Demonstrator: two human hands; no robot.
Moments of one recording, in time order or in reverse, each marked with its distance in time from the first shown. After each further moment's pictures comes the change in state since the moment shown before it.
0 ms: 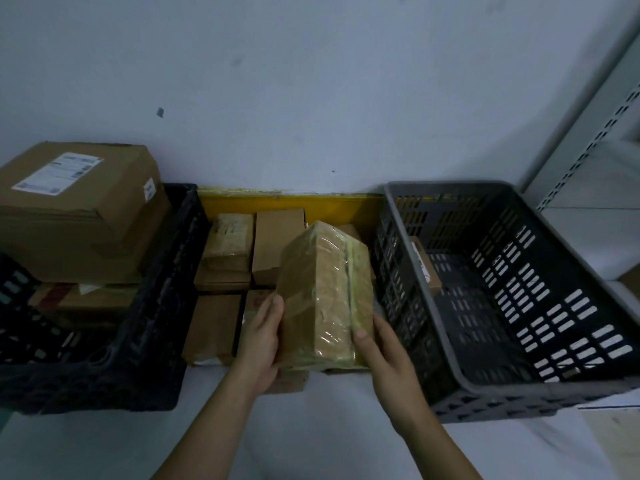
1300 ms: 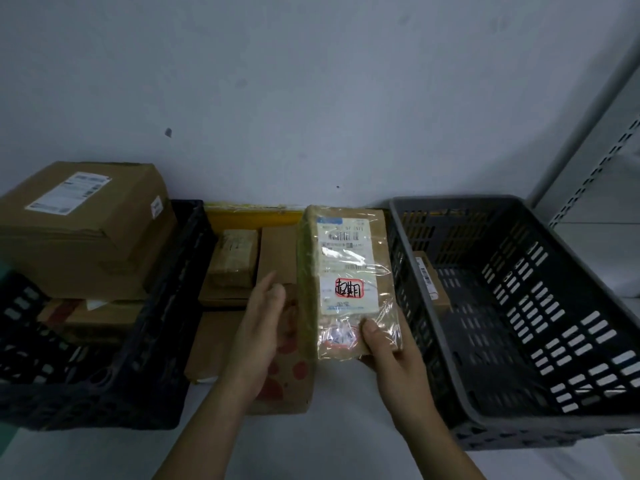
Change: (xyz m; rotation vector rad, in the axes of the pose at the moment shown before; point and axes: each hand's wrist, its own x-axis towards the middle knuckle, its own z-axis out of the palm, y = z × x) left_hand -0.025 0.060 0.025 0.257 0.002 0.244; right_hand 0.020 -0.035 0.005 0.148 0.040 -0.150
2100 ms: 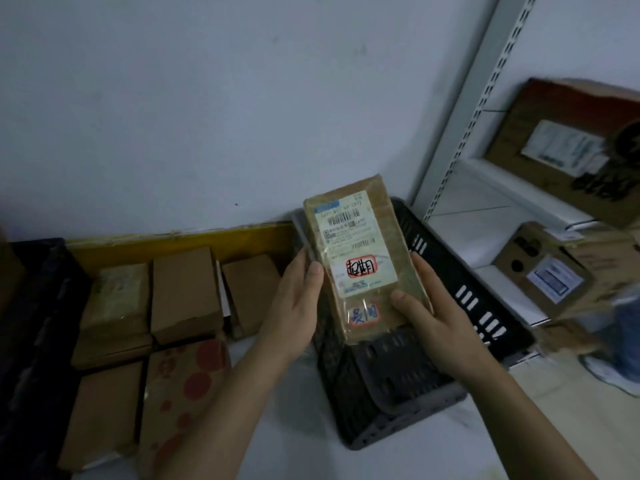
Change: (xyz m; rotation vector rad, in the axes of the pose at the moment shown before) left_hand 0.016 0.053 0.153 0.268 -0.477 0.292; right_hand 0.012 -0.111 -0.136 -0.456 0.113 -0.085
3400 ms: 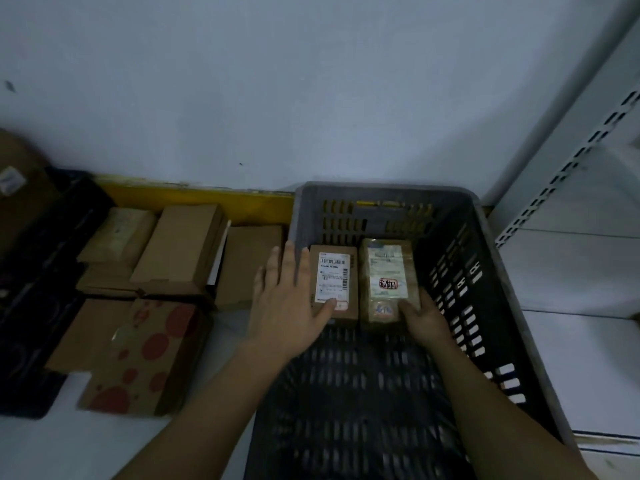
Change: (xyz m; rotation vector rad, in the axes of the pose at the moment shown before) left_hand 0.116 -0.118 0.100 1.276 0.141 -0.342; right_hand 0.274 0.296 -0.047 -0.260 -0.239 0.392
